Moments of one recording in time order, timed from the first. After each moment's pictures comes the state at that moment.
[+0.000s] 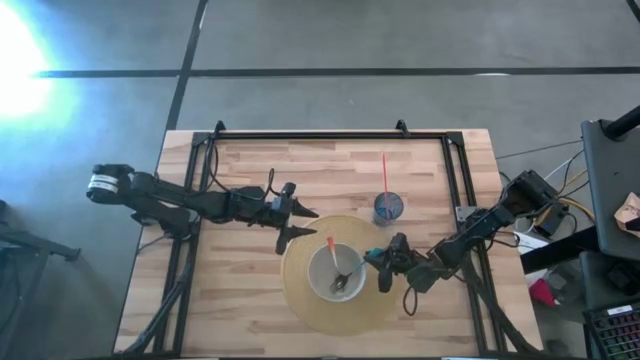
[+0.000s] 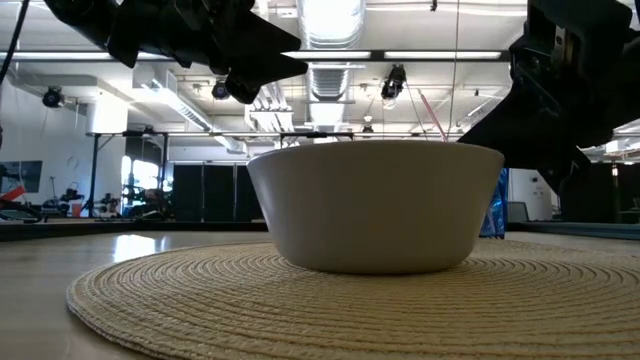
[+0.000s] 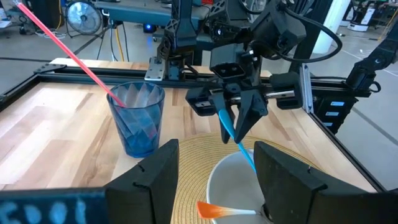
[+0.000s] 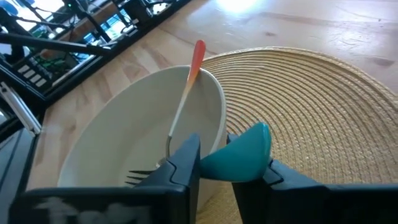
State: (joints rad) left arm -0.05 1.29 0.63 0.50 0.06 -0.09; right arm 0.64 1.58 0.47 0.51 0.85 1.02
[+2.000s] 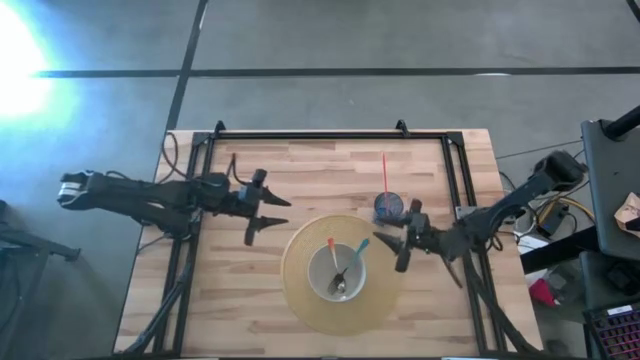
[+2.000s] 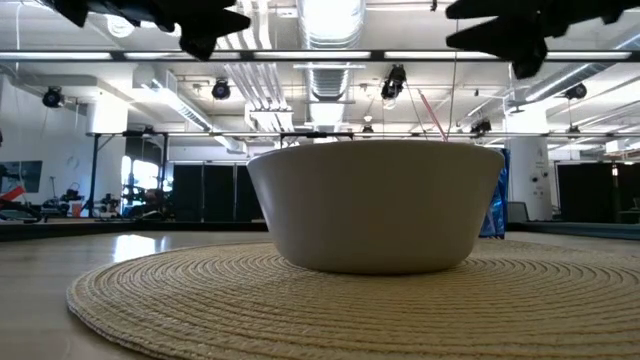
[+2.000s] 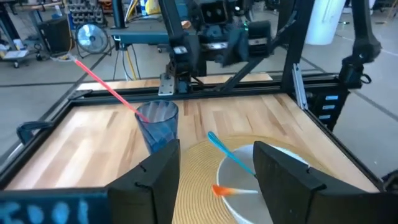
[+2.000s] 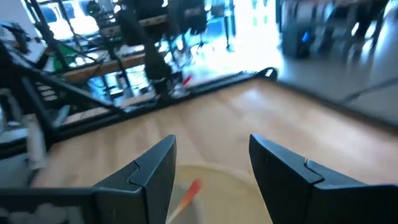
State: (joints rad) left arm -0.03 0.89 0.63 0.11 0.06 0.03; right arm 0.56 1.09 0.47 0.43 0.86 0.38
